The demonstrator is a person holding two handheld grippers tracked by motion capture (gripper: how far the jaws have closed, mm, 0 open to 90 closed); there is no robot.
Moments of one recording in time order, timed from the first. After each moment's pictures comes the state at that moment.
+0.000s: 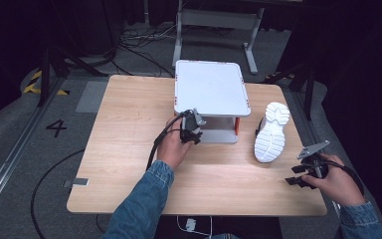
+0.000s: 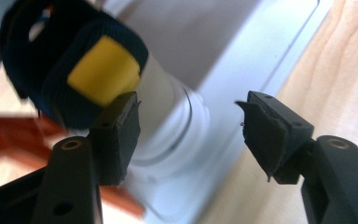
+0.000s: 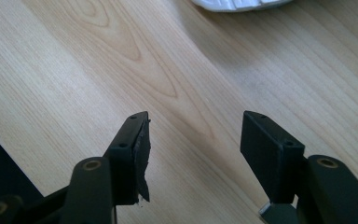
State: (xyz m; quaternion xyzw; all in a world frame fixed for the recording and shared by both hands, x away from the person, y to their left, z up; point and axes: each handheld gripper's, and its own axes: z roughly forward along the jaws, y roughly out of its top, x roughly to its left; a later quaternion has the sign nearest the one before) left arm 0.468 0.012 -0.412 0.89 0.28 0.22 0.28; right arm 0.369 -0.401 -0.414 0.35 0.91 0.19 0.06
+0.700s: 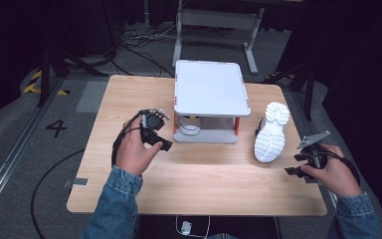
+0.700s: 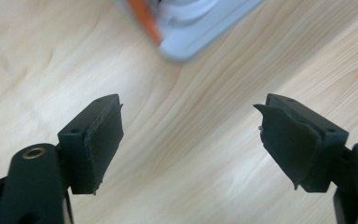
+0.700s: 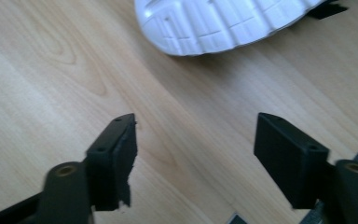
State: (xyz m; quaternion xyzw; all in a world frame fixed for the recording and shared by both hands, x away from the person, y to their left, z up) left arm 0.421 0.113 -0.358 0.87 0.43 0.09 0.22; right arm 0.391 -0.400 -0.400 0.37 0.91 0.19 0.10
